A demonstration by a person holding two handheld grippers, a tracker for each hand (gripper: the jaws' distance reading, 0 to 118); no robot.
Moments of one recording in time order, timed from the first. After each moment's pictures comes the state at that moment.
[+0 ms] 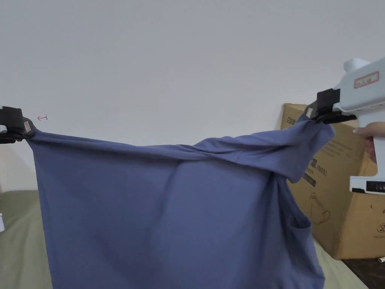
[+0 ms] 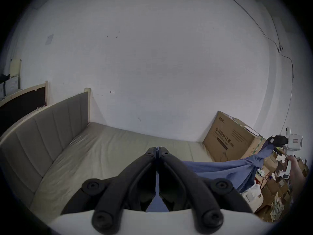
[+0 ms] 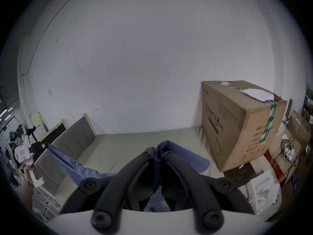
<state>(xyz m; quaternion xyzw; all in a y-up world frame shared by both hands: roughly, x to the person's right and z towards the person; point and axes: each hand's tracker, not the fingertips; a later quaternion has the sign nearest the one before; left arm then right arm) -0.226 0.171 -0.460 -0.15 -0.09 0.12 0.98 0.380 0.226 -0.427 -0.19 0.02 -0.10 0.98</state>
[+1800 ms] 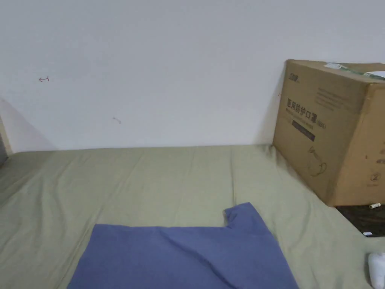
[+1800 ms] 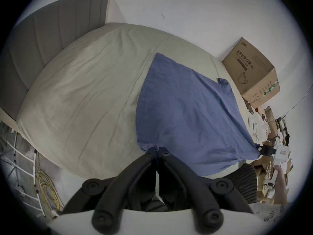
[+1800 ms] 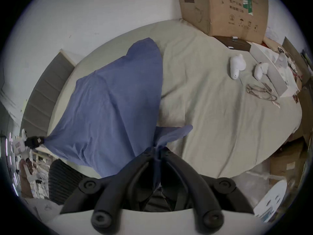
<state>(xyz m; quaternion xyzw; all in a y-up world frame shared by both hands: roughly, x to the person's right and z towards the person) -0.245 -0.135 -0.235 -0.48 -0.08 0.14 0.86 0.367 -0.171 -0.176 -0.50 -0.01 -0.16 0.85</state>
